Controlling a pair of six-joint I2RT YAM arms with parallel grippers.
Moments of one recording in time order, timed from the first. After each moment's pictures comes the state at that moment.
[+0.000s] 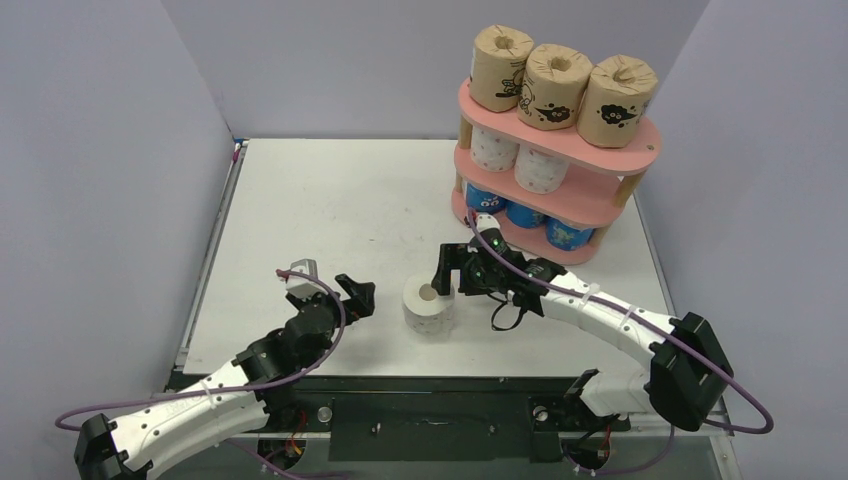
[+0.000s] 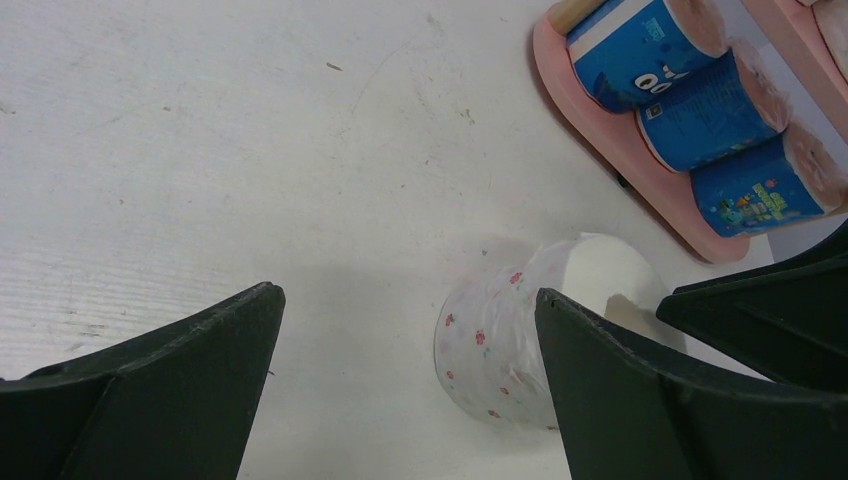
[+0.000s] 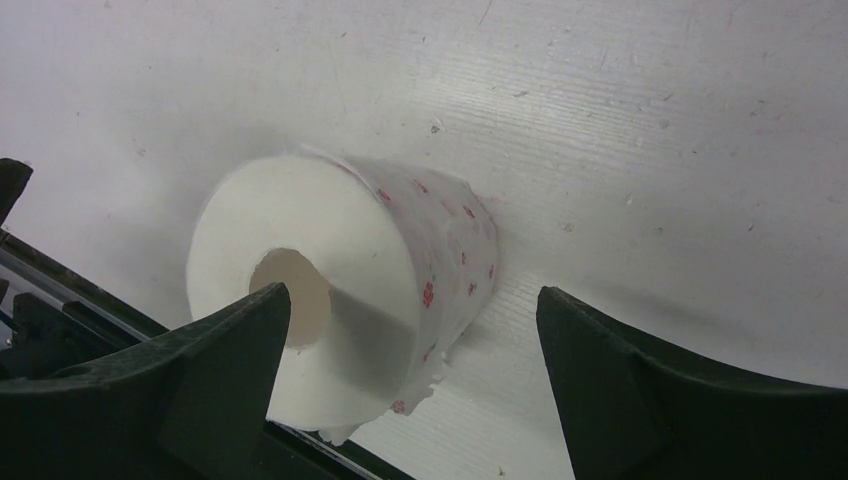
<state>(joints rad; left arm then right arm) -0.95 0.55 0.31 -0.14 -0.72 -0.85 0.76 1.29 0.86 -0.32 0.03 0.61</state>
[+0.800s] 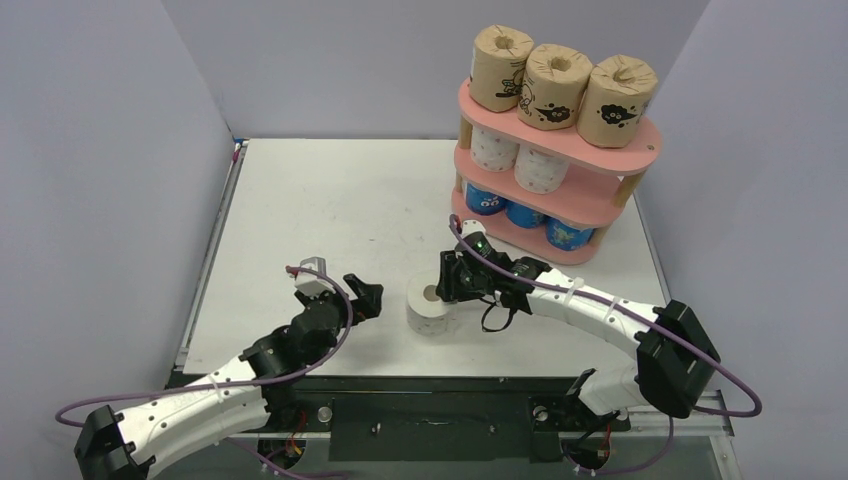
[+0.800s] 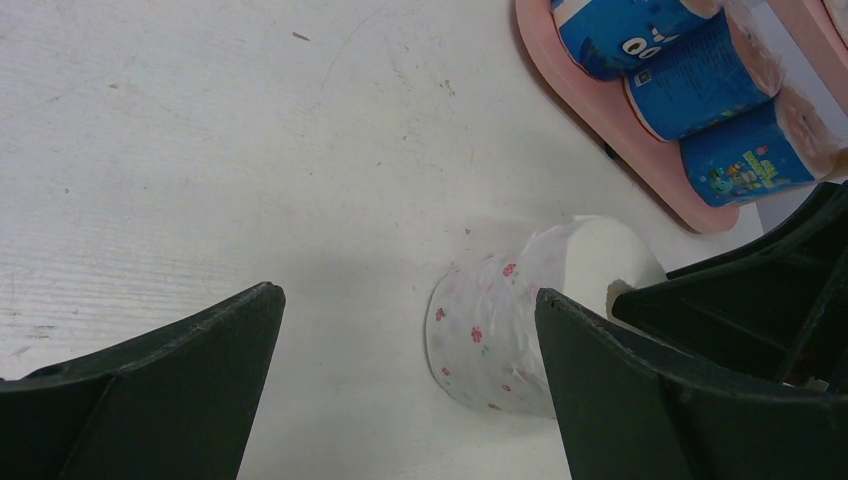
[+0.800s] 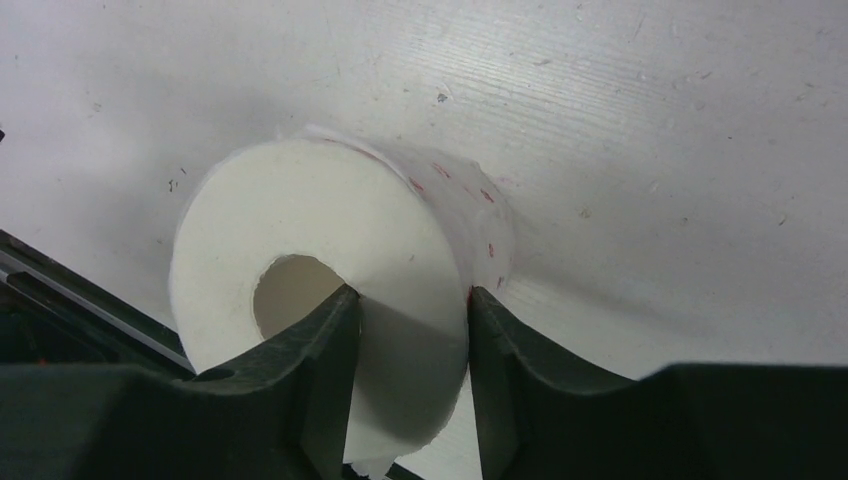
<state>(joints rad) -0.94 0.62 0.31 -0.08 -0.65 -0.86 0.82 1.38 0.90 -0.37 0.04 0.57</state>
